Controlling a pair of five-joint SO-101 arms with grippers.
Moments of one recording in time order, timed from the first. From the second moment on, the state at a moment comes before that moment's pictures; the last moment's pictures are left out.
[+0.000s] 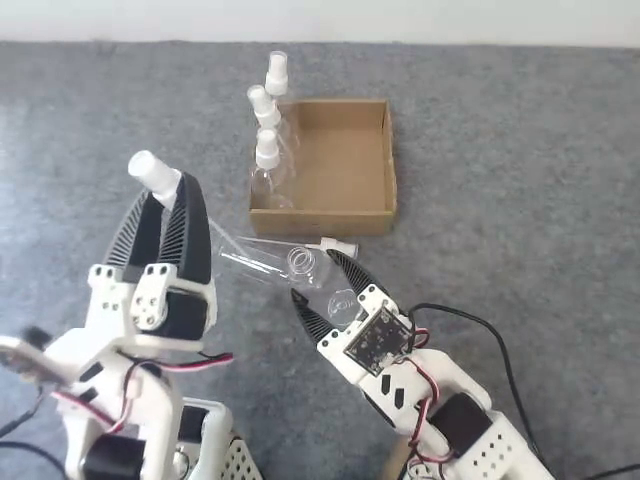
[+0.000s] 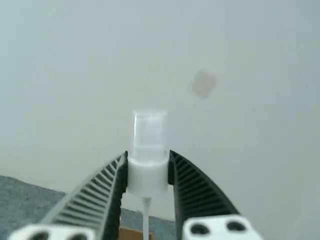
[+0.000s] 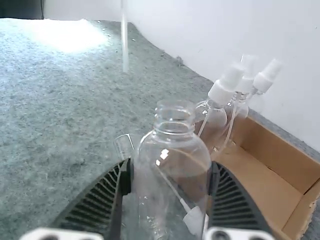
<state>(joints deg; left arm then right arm) 1.7 -100.5 61.4 41.5 30.2 -46.5 -102.9 95.2 29.6 13.4</state>
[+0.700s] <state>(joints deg) 3.0 -100.5 57.5 41.3 32.6 -52.2 -102.9 95.2 27.8 4.4</state>
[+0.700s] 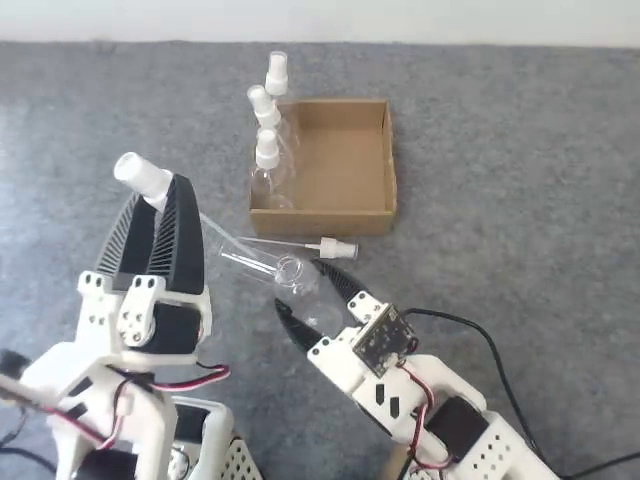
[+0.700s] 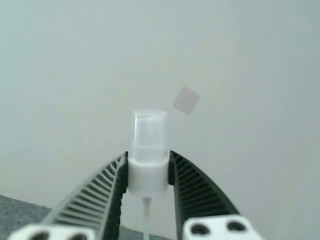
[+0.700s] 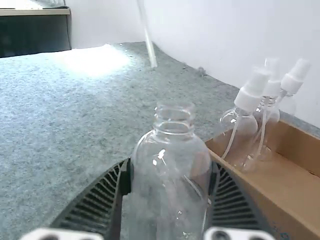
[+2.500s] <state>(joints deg) 6.9 -100.5 58.2 44.6 33.6 -54.7 -102.9 95.2 27.8 4.4</state>
